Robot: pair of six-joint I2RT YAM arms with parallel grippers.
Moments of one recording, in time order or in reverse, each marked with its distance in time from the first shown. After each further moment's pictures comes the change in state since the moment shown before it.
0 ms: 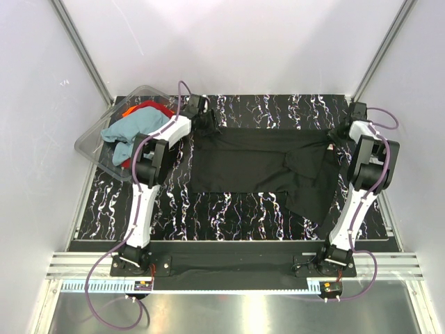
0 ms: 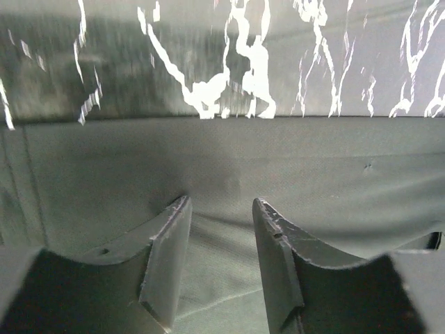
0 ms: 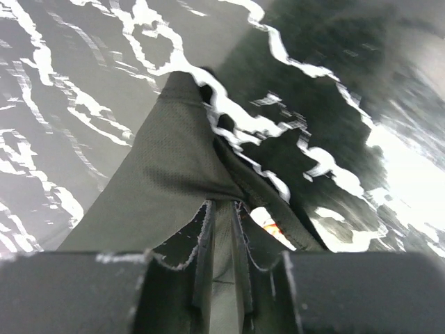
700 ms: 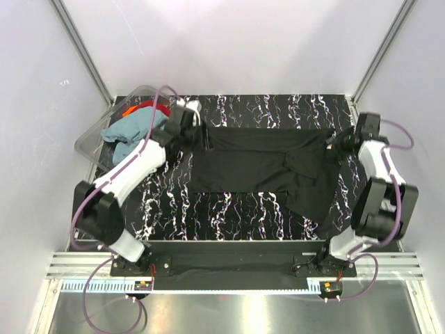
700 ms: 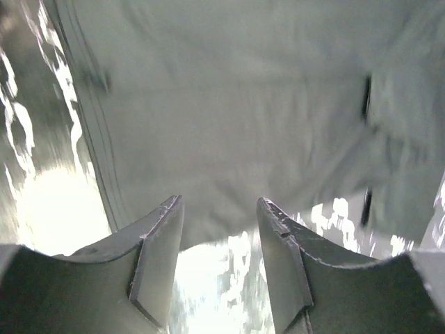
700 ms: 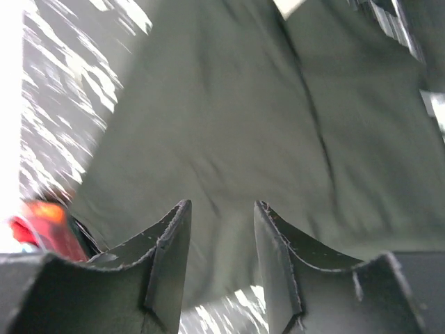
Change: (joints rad) left arm -0.119 -0.792 -0.560 -0.128 -0.117 0.095; right arm -0.002 -0.568 -0.379 -0.115 -0.196 0.117
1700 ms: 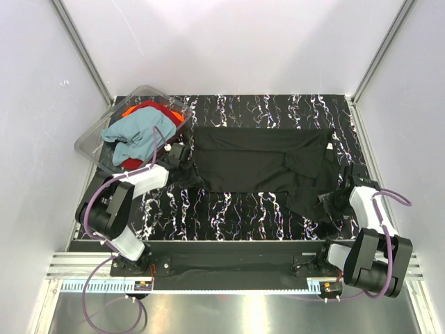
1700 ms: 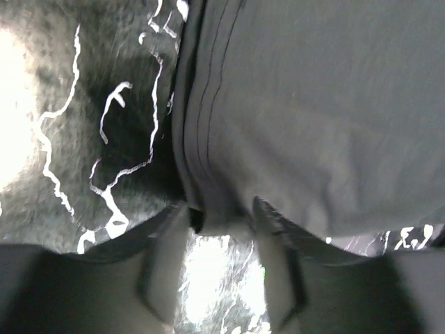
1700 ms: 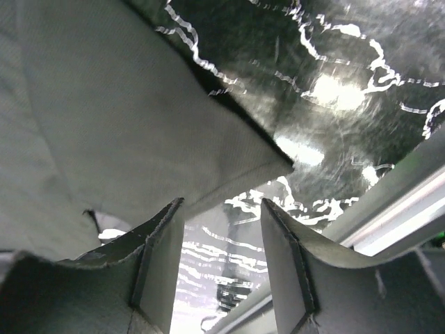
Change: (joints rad) left arm 0.026 0.008 -0.548 0.302 -0.031 -0.333; right arm 0.001 -0.468 -0.581 -0.387 0.178 0.263
